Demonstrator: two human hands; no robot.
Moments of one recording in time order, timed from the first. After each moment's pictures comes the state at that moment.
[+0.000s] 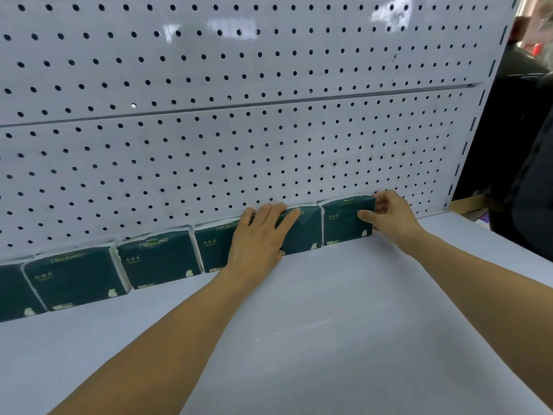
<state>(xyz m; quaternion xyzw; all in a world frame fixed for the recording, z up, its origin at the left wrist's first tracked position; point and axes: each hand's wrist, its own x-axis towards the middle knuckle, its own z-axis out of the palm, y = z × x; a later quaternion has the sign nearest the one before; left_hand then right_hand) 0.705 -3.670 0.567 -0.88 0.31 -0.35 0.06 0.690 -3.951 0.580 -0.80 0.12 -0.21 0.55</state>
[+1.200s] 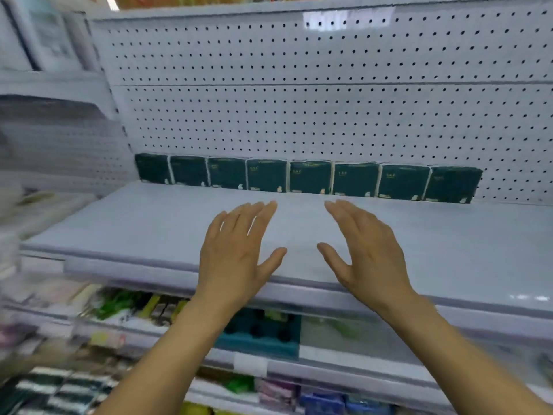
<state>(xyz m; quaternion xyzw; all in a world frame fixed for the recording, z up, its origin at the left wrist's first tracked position) 0.350 -3.471 0.573 -0.92 0.07 -0.38 -0.04 0.396 -3.691 0.575 -0.89 -0.27 -0.32 0.18</state>
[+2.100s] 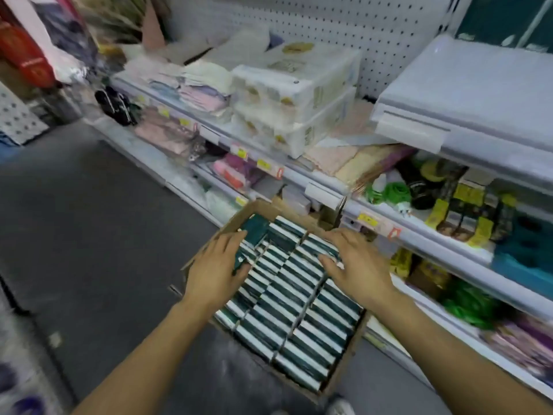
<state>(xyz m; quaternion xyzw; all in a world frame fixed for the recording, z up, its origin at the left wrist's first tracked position) 0.013 -2.972 0.361 -0.96 -0.27 -0.05 -0.11 0.201 -3.176 0.369 -0.86 -0.48 0.02 0.19</state>
